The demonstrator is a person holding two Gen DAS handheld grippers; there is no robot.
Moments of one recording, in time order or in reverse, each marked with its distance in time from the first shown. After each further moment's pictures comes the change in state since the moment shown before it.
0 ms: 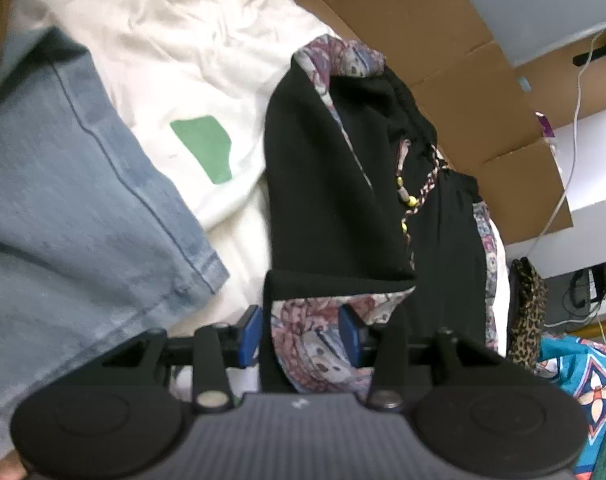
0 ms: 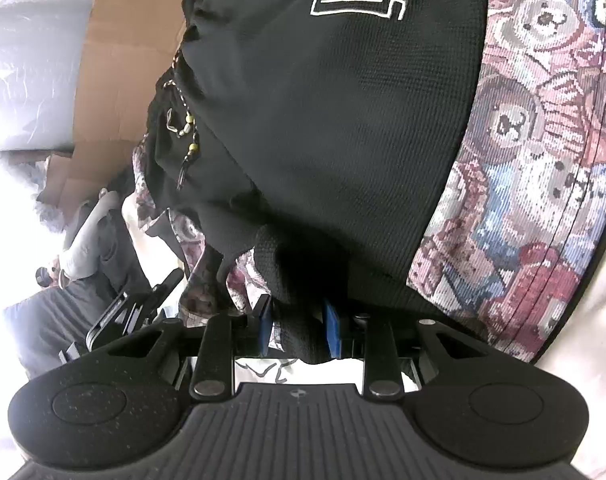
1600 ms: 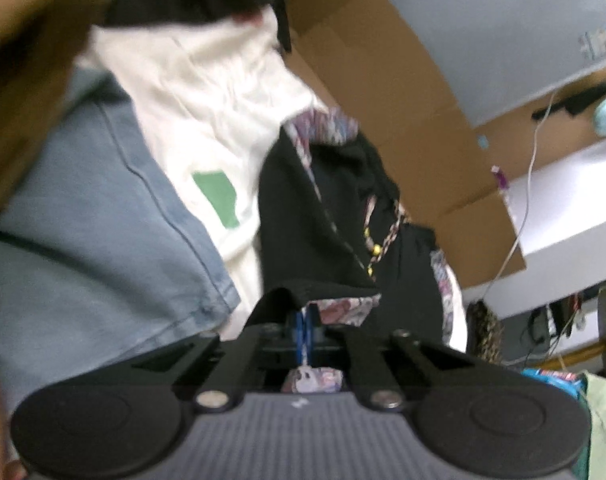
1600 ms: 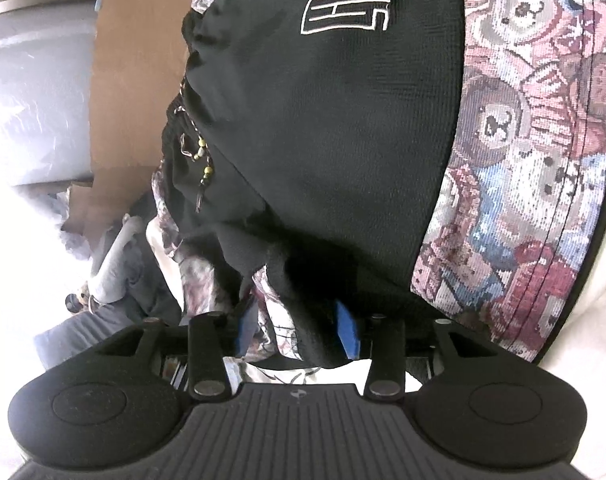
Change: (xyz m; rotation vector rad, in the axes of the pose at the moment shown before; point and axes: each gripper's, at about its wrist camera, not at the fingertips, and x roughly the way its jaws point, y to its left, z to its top) left arm -0.059 0.021 -0.021 -0.032 -0.196 -0.126; right arm -0.009 -0.013 0.005 0.089 -0.035 0.094
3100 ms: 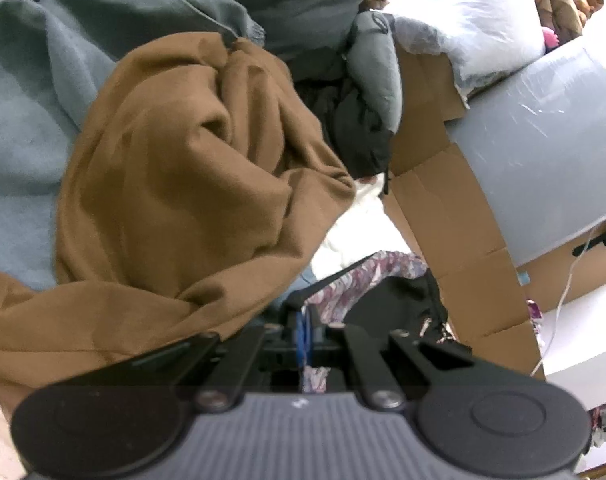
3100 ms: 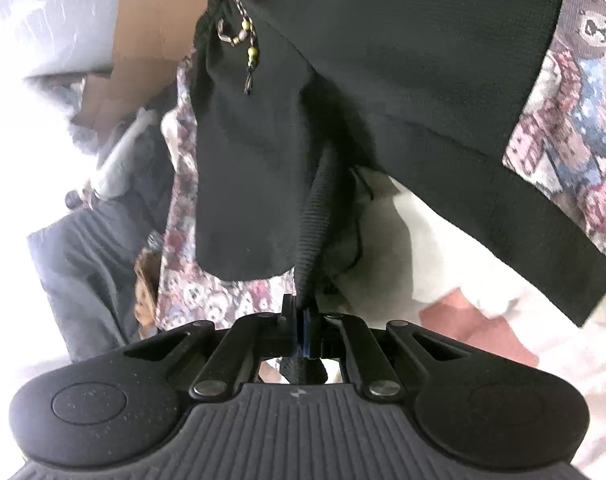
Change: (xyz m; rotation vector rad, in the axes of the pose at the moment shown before) left arm -0.145 0.031 -0.015 -0.218 -0.317 0.223; right arm 0.027 0.031 -0.047 -0.171 0.249 -0.012
